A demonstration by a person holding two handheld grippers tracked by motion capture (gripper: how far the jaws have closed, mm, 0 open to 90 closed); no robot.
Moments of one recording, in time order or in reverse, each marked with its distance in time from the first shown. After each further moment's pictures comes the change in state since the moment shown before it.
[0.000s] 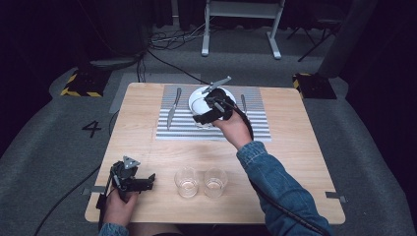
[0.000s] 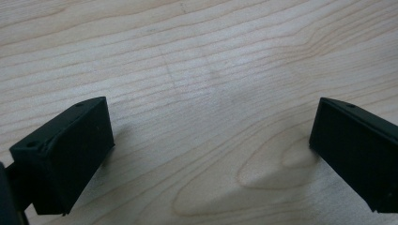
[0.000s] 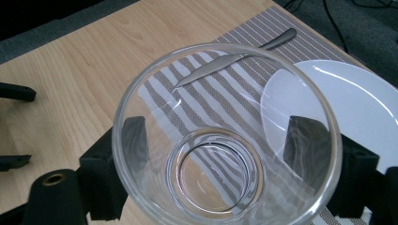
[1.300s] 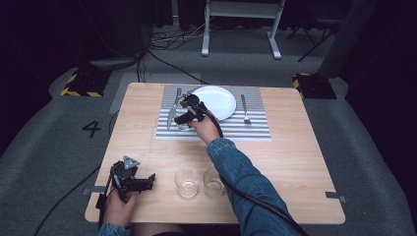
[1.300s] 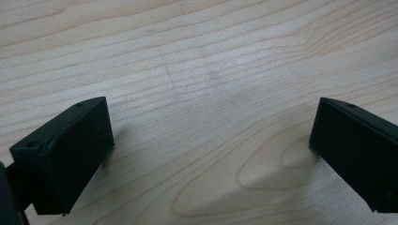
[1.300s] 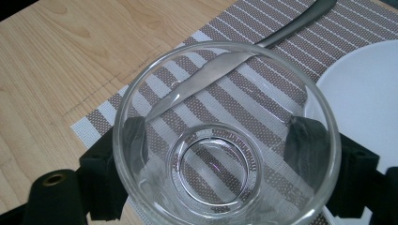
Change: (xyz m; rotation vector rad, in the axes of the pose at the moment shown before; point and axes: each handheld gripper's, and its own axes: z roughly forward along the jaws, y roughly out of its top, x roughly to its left) left arm 0.000 0.000 0.000 -0.001 -0.002 0.003; right arm -0.001 0.009 0.131 0.042 -0.031 0.110
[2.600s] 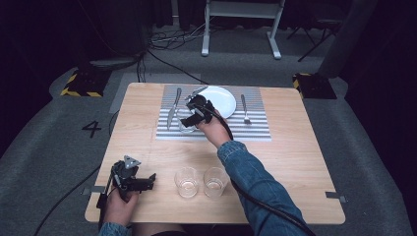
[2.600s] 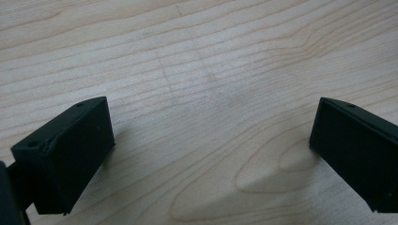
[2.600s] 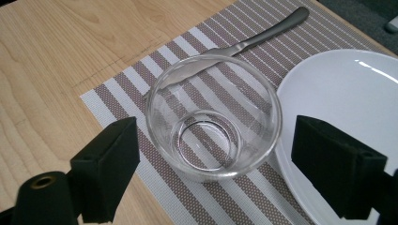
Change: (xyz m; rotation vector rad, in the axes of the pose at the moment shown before) left arm -0.001 0.001 0.001 0.000 -0.004 0.008; right arm 0.001 -0.010 -0.043 0.008 -0.055 -0.108
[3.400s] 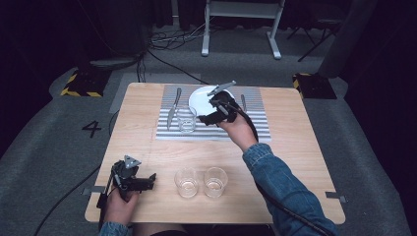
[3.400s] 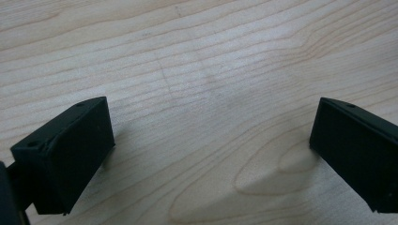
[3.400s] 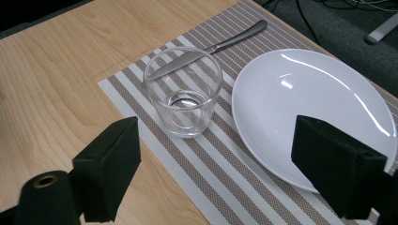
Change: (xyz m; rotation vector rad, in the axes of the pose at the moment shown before) left arm 0.000 0.000 0.000 0.001 0.000 0.003; right arm -0.024 -0.026 -0.083 -0.073 0.001 0.010
